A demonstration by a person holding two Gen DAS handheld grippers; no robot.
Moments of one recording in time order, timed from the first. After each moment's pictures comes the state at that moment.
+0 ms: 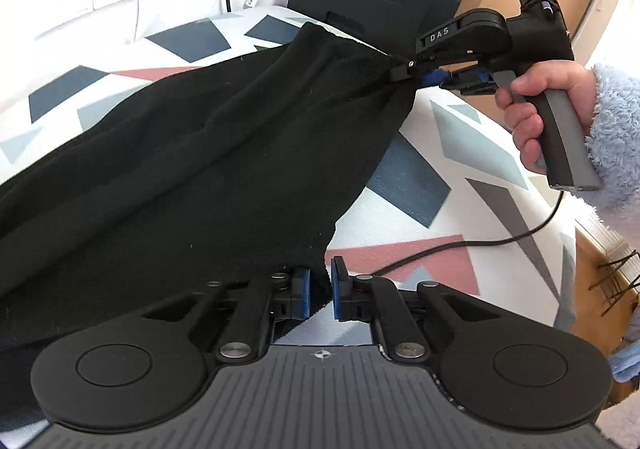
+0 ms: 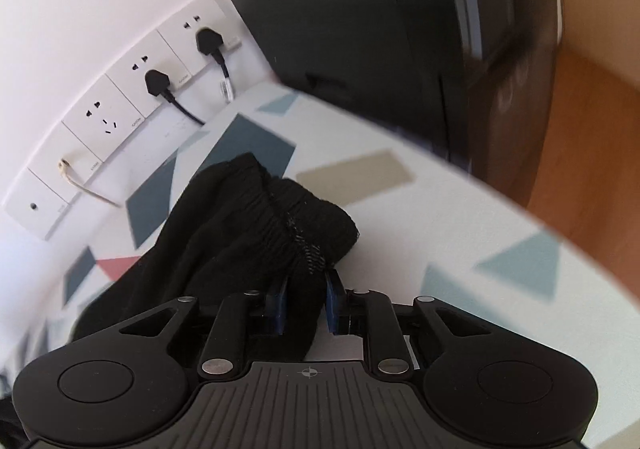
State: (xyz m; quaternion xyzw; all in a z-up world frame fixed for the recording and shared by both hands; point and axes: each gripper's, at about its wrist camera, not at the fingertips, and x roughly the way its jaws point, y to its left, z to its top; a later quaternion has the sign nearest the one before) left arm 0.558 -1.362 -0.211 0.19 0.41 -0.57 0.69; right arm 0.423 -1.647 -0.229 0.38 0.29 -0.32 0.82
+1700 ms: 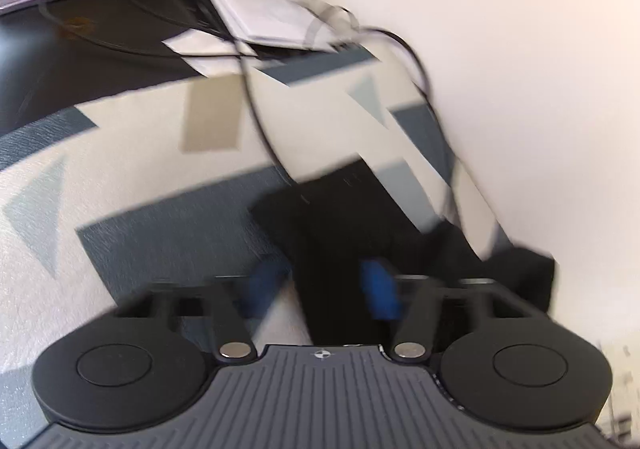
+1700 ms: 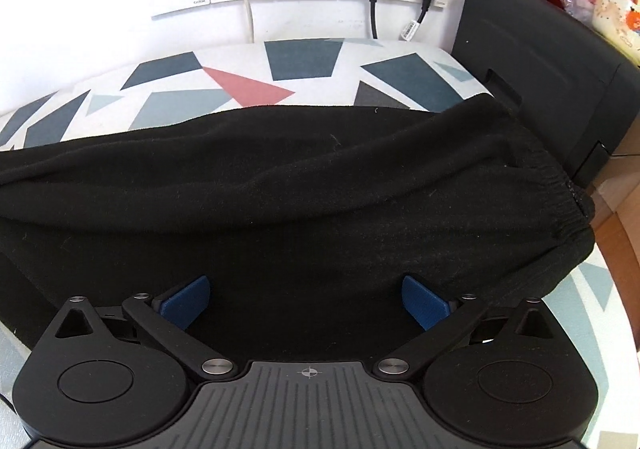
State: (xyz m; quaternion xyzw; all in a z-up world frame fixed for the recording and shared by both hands) left arm 0.726 -0.984 -0.216 -0.33 0.41 0.11 0.85; right arm 0.484 -1.500 -0.239 0.13 0.43 -0.22 0.87
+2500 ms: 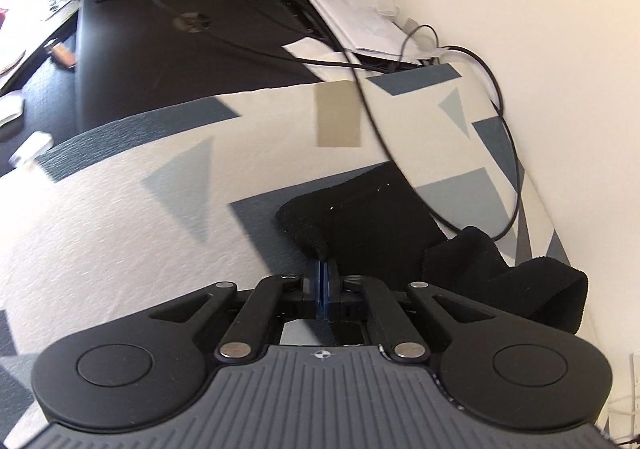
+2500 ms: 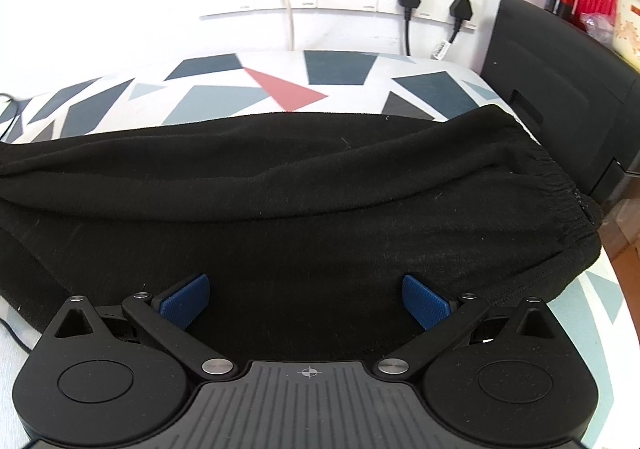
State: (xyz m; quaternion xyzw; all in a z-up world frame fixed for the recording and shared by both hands) left arm 0.665 -0.947 -0.207 -0.31 0.43 0.17 0.83; right arm 0.459 -1.491 -0.239 0.09 0.42 -0.15 0.89
